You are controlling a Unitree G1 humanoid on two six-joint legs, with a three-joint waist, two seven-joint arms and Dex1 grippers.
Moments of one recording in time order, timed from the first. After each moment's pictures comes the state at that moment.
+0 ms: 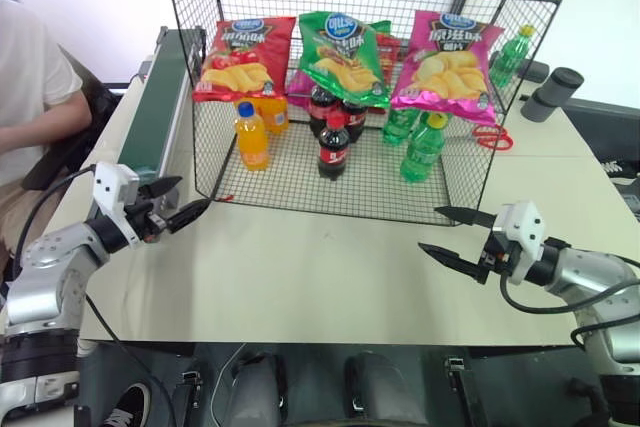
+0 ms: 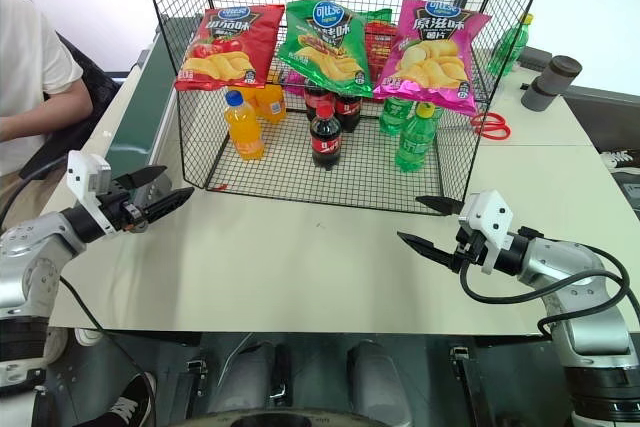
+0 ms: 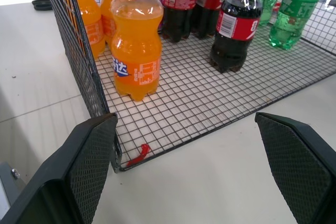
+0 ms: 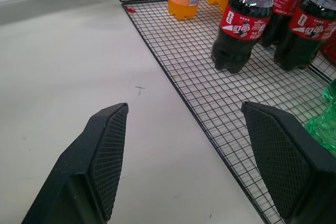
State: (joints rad) left arm -0.19 0.68 0.31 0.10 -0.49 0.31 -0.93; right arm 0.02 -0.72 -0.20 -0.21 0.41 0.11 1.03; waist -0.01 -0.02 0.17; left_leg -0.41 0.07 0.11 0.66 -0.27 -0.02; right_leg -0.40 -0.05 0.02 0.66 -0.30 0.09
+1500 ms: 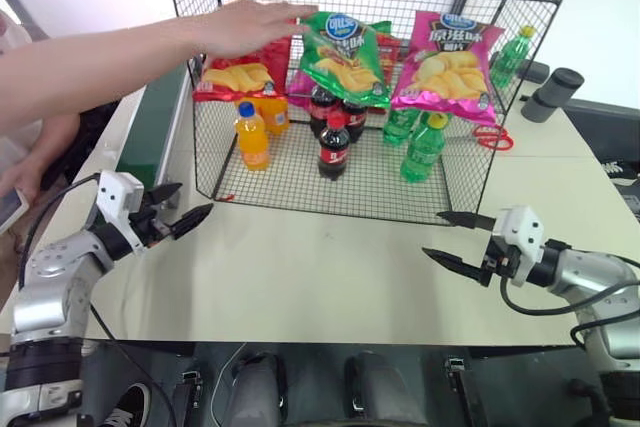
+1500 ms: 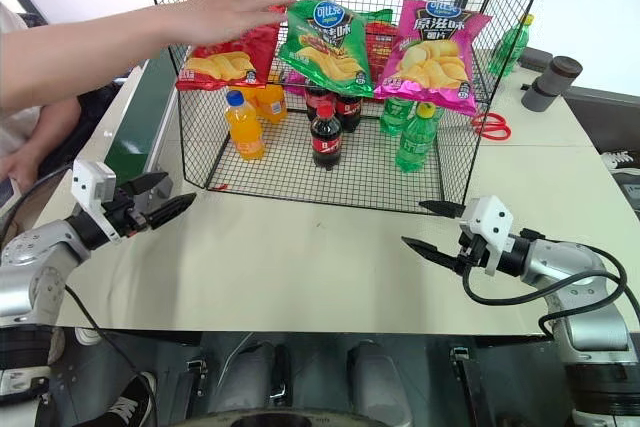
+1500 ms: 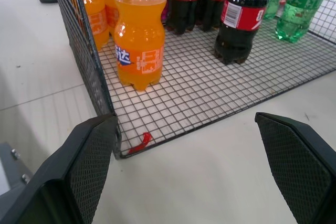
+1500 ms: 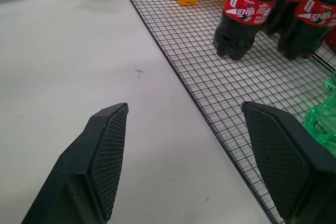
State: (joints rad) left arm -0.16 0.65 0.29 0.10 -0.48 0.28 -0.90; right arm 0.00 -0.74 -0.19 -0.12 0.37 0.05 1.07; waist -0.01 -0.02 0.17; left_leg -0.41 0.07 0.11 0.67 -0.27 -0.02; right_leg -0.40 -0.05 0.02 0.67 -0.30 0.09
